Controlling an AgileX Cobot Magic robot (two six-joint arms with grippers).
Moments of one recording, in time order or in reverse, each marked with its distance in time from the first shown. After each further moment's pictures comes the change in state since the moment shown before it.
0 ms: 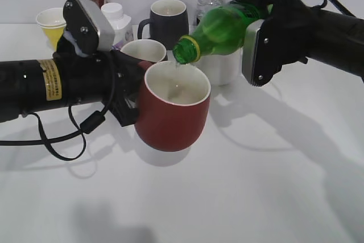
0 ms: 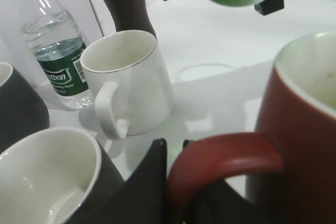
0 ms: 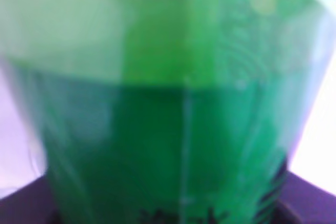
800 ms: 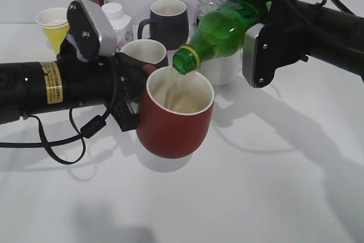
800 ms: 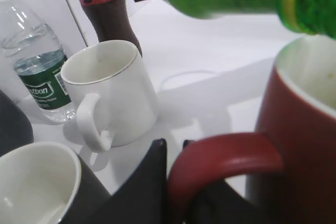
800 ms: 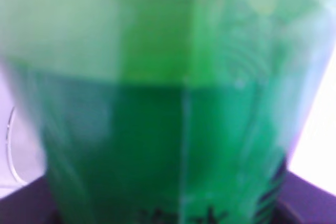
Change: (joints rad) left arm 0.000 0.008 0.000 0.053 -0.044 0.000; right arm 0.000 0.000 0.000 0.000 -0.041 -0.108
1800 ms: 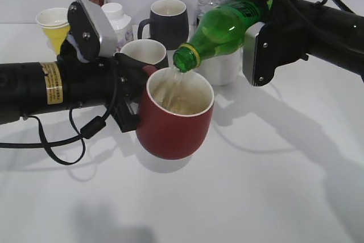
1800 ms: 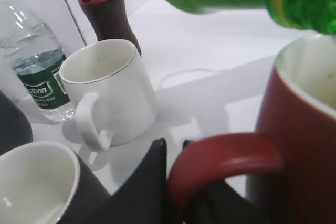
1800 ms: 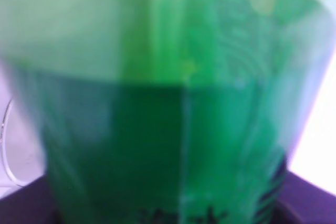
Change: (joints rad) left arm 0.000 0.000 0.000 0.005 0.000 0.000; right arm 0.000 0.000 0.000 0.019 -0.005 -0.022
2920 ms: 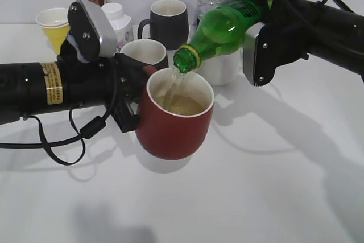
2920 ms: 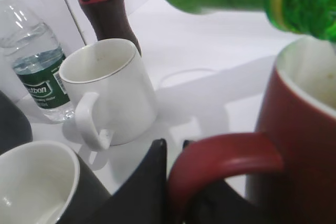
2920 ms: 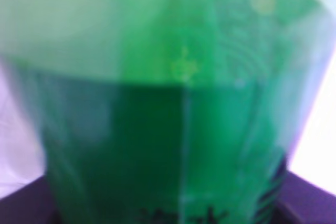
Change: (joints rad) left arm 0.000 0.000 0.000 0.000 0.001 0.002; right arm 0.000 0.000 0.000 0.008 -0.003 -0.025
